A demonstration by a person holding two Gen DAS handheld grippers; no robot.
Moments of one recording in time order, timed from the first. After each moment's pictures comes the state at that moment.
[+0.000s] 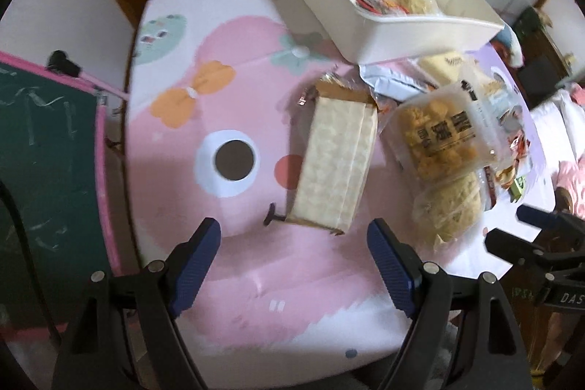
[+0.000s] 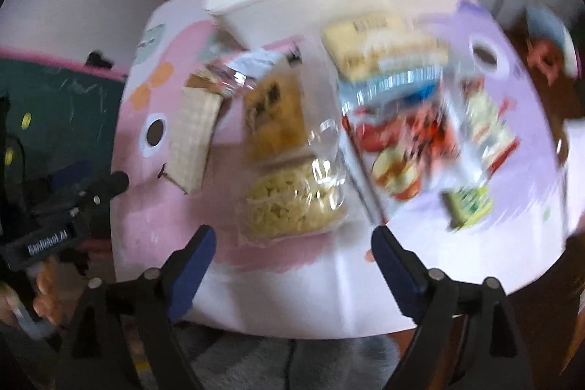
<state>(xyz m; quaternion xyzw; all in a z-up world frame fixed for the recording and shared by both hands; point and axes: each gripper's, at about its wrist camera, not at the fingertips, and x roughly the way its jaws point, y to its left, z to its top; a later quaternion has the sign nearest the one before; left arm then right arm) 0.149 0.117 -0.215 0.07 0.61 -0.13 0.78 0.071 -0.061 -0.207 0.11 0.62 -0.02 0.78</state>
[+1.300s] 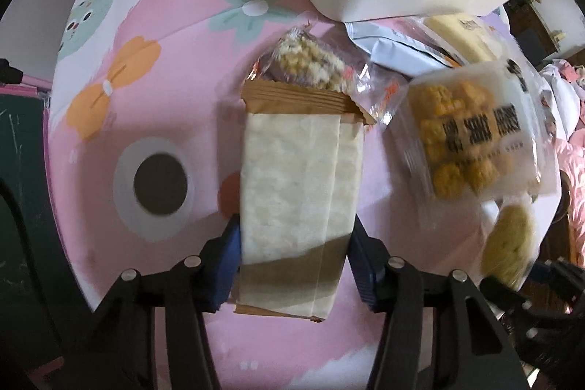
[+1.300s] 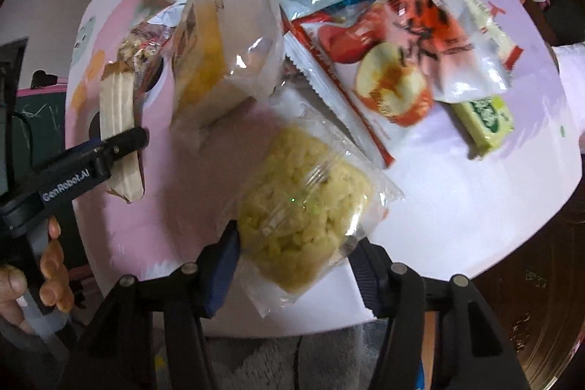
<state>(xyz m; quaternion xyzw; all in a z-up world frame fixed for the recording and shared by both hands) 0.190 0.093 -0.279 0.08 0.66 -0.18 0.73 0.066 -0.046 -0.240 0.14 0.67 -0.10 0.72</state>
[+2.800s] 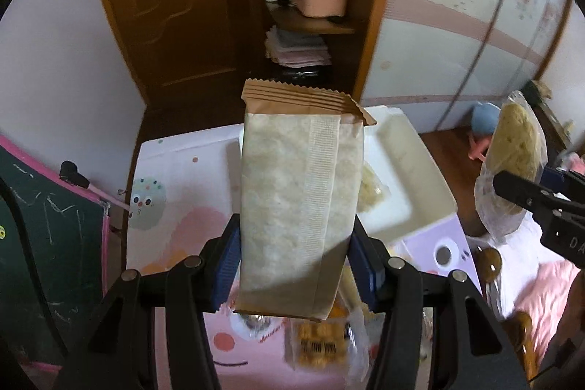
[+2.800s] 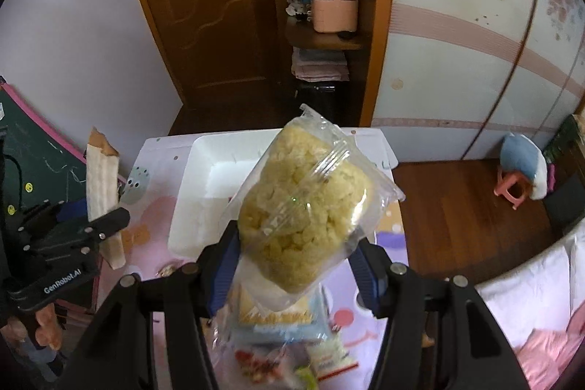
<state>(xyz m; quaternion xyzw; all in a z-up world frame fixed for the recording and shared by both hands) 0.277 -0.024 -0.030 0.03 0.48 -0.09 0.87 0.219 -0.157 -0.001 -0.03 0.45 0.00 0.89</state>
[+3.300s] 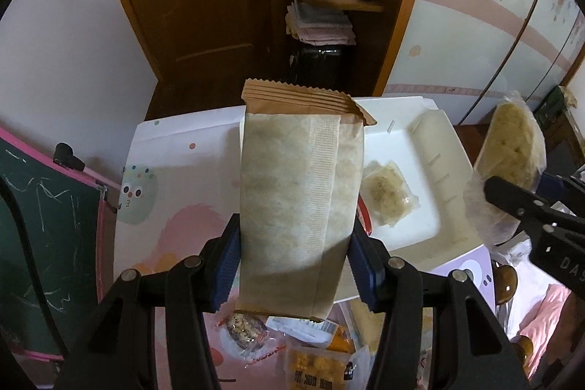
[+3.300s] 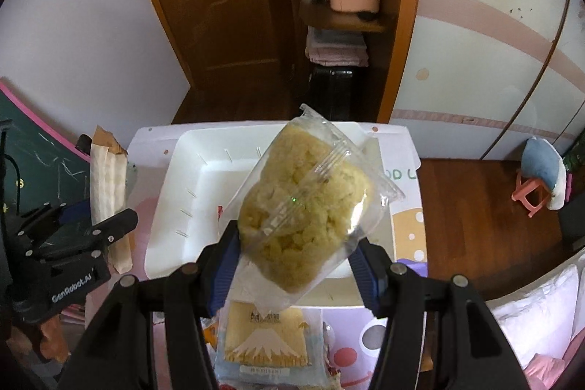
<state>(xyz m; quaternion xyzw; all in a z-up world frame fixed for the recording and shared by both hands) 0.333 -0.044 -0.084 0.02 0.52 -0.05 0.85 0.291 -0.160 -0.052 -0.03 0.49 0.03 0.87</state>
